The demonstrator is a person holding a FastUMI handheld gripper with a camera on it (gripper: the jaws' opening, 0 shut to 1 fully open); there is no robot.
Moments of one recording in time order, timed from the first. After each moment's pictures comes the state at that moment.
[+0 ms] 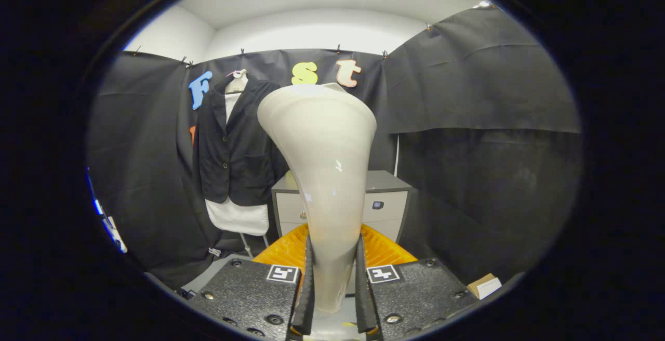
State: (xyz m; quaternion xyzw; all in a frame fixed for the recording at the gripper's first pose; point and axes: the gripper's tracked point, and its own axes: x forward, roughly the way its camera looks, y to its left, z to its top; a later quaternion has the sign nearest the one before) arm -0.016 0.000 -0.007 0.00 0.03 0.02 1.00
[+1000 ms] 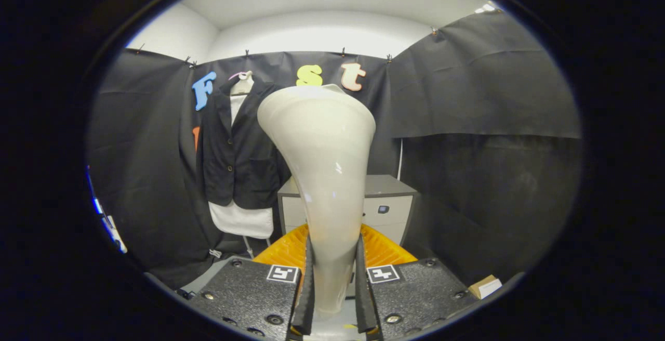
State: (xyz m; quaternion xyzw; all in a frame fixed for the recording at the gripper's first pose) arm -0.016 0.026 0.001 -0.01 0.03 0.03 1.00
